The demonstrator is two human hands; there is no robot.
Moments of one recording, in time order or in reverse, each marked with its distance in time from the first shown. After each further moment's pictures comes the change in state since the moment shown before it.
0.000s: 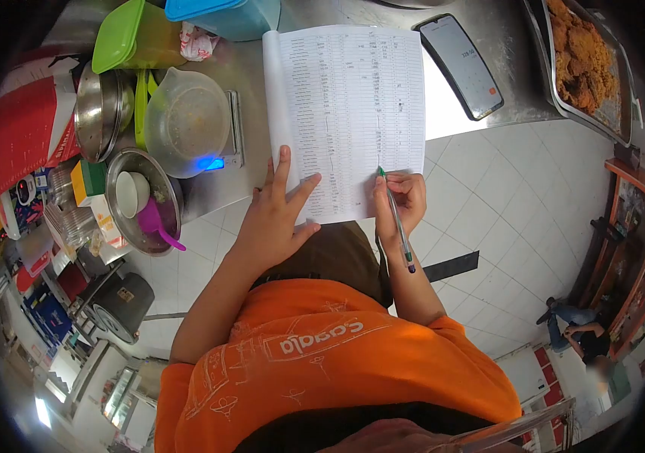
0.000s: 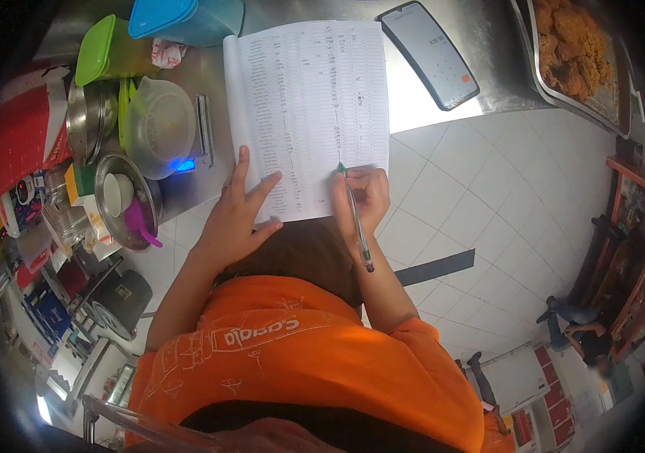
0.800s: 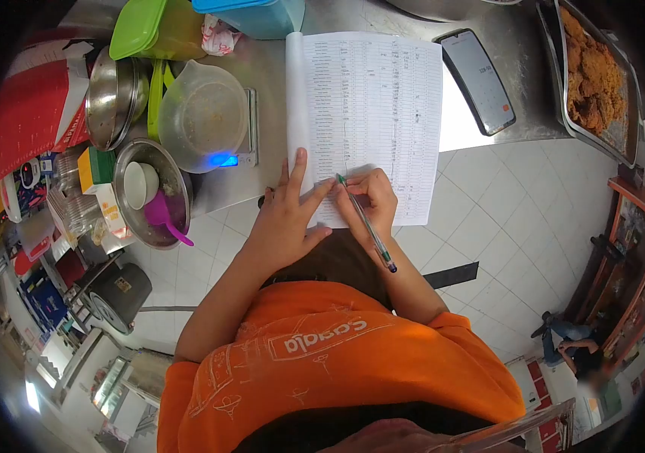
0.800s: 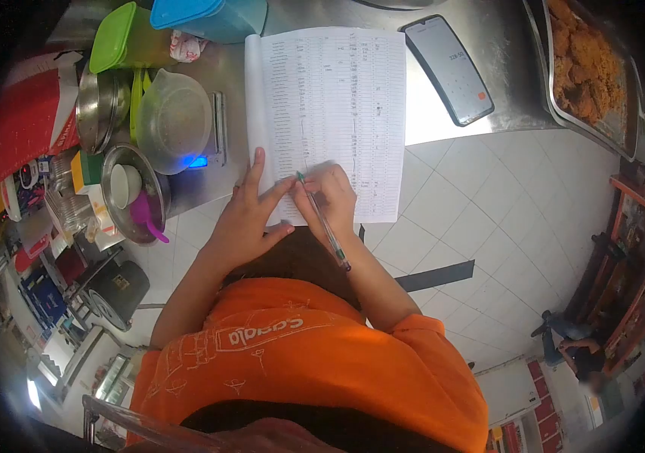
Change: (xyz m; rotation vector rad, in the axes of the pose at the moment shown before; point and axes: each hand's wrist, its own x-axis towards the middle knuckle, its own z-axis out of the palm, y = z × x) left_hand -0.001 -0.004 0.004 -0.014 0.039 0.013; right_hand 0.006 -0.030 0.040 0.119 -0.286 0.007
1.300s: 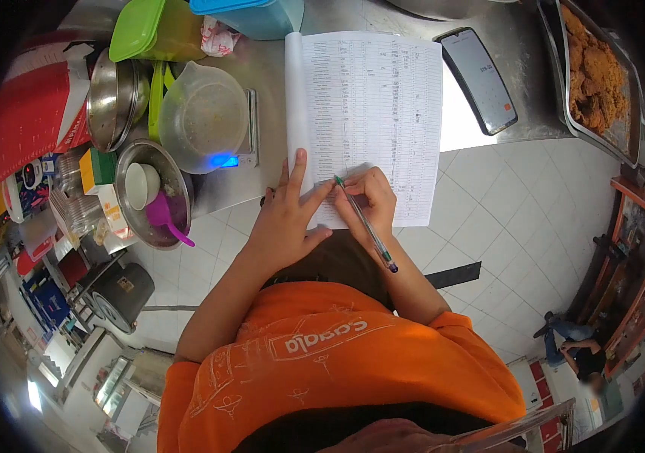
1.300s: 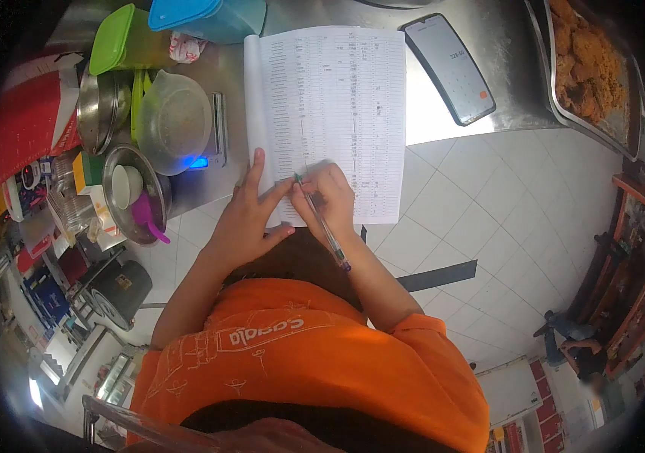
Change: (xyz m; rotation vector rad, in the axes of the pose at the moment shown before) left_hand 0.000 0.000 0.000 0.014 0.009 0.007; right_hand 0.003 0.000 -0.001 0.013 -0.048 -0.013
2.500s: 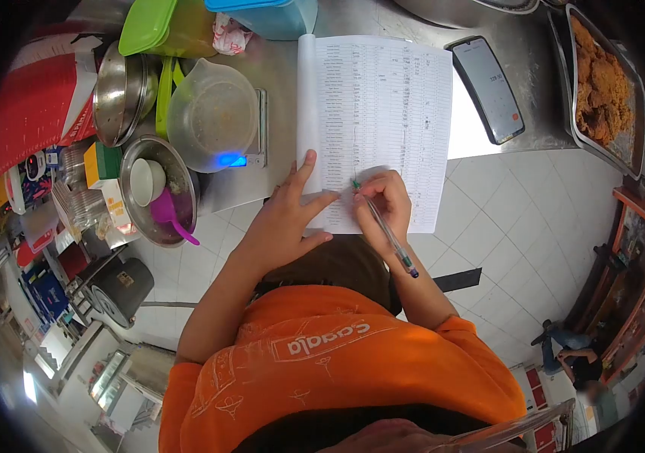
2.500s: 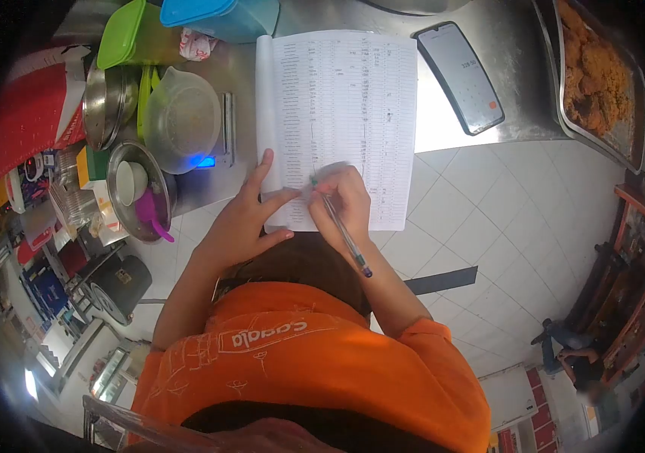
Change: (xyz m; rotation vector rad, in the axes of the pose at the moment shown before) left_hand 0.000 -0.006 -0.019 -0.117 -0.052 0.039; right_hand 0.003 0.001 -0.011 0.077 -0.043 0.042
